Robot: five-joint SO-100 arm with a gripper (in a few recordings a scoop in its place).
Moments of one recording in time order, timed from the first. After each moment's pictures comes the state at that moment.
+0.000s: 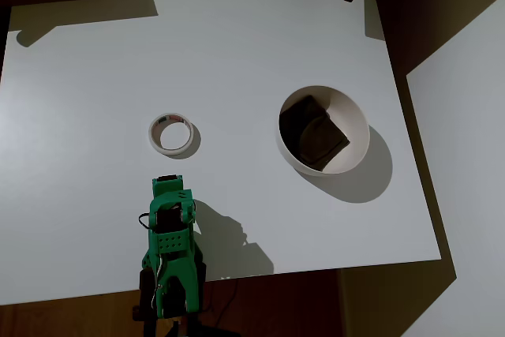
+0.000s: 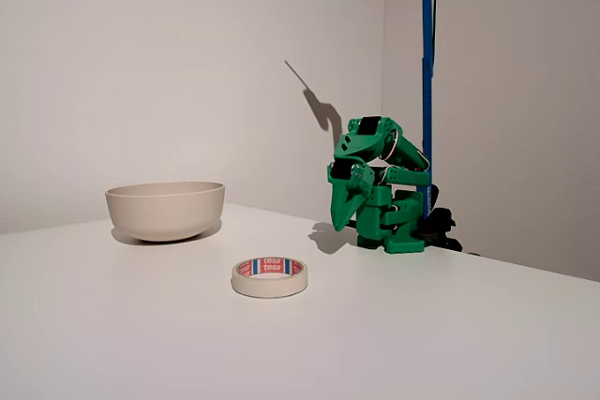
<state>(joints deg) -0.8 194.2 167.7 78.8 0.8</state>
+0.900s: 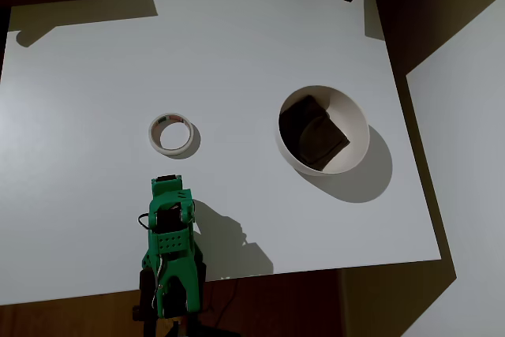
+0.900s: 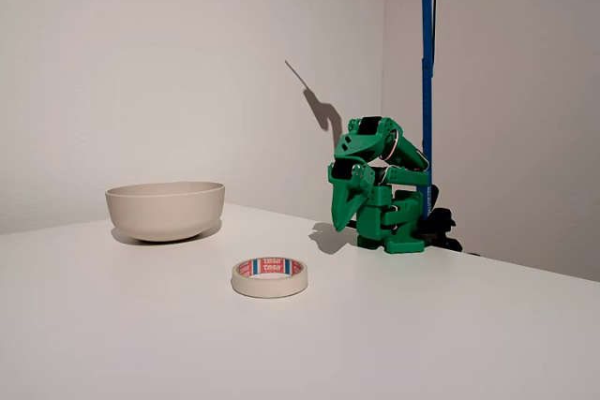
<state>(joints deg) -1.4 193.9 167.7 78.7 0.8</state>
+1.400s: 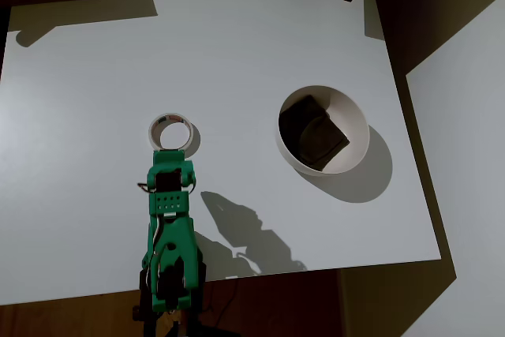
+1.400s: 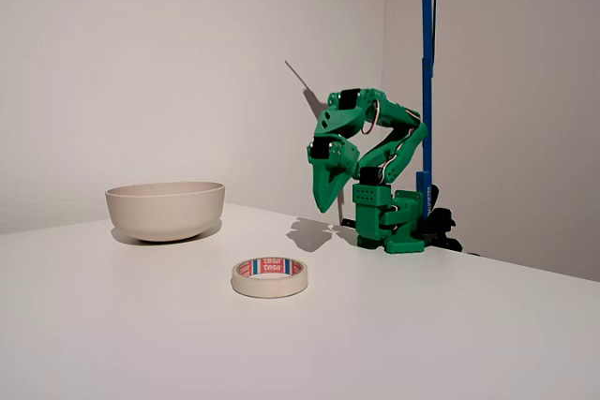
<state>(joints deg) 0.7 151.1 139.7 71.4 4.7</state>
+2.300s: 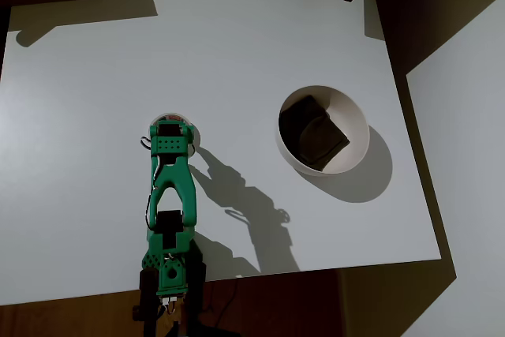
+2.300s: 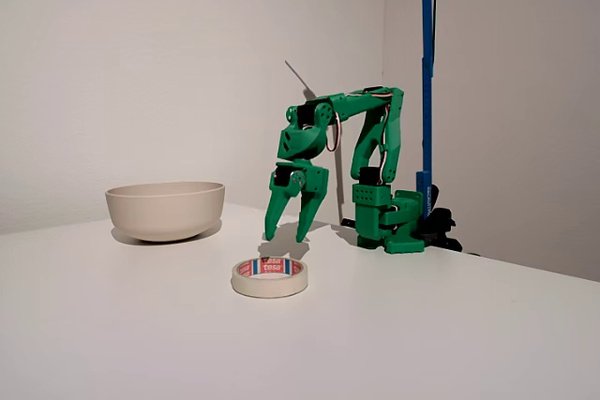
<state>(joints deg) 1.6 110.8 123.0 60.6 7.6</state>
